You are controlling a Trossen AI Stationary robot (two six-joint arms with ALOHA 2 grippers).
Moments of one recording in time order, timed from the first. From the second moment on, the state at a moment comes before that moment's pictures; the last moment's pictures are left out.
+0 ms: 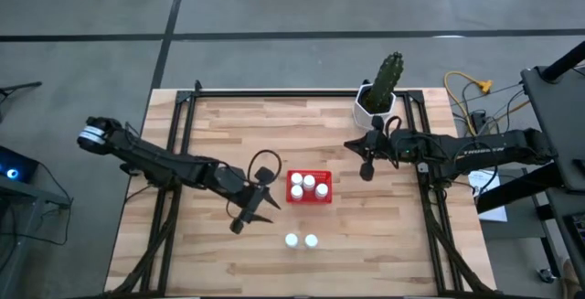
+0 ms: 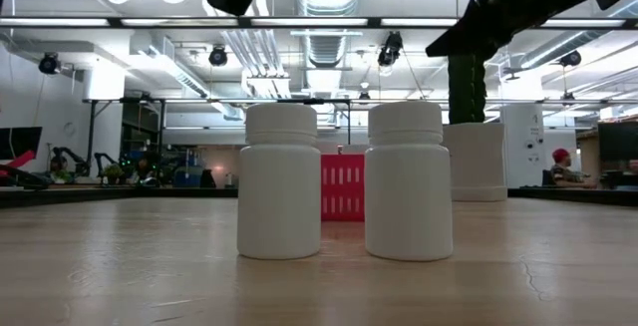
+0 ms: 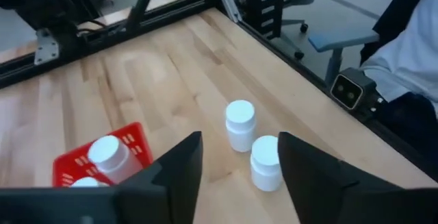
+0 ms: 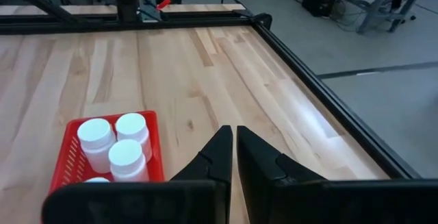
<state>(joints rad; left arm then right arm) -0.30 1.27 0.82 0.02 0.13 0.19 -0.02 0.88 0.54 -0.03 0.28 0.05</state>
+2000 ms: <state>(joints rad) -0.40 1.61 1.06 -0.15 0.09 0.08 -0.02 0.89 0.54 -0.02 0.23 0.07</state>
